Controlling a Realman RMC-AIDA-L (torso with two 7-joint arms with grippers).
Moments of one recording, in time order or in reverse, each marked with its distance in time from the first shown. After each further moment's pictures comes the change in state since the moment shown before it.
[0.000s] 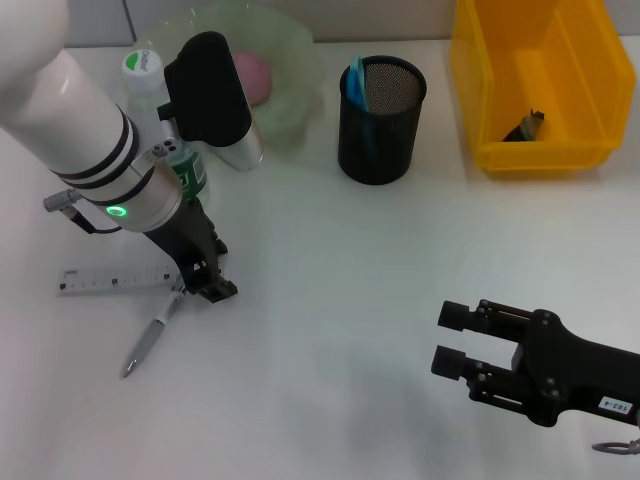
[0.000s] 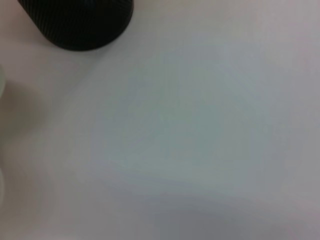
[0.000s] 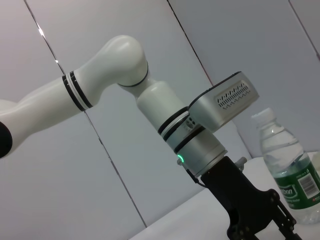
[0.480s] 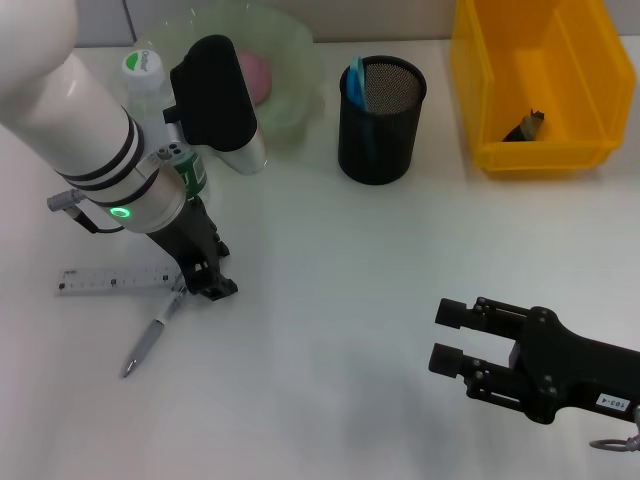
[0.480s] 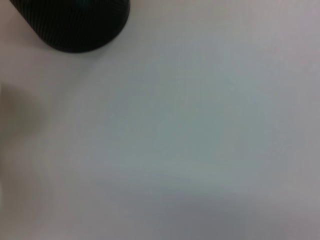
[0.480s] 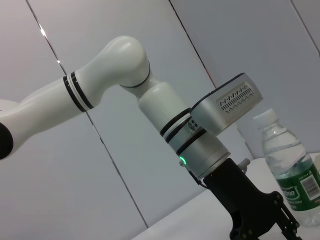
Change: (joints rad) left arm -0.001 0.000 0.024 0.002 0.002 -0.010 -0.004; right arm 0.009 0.000 0.000 0.005 0.000 0.000 0.000
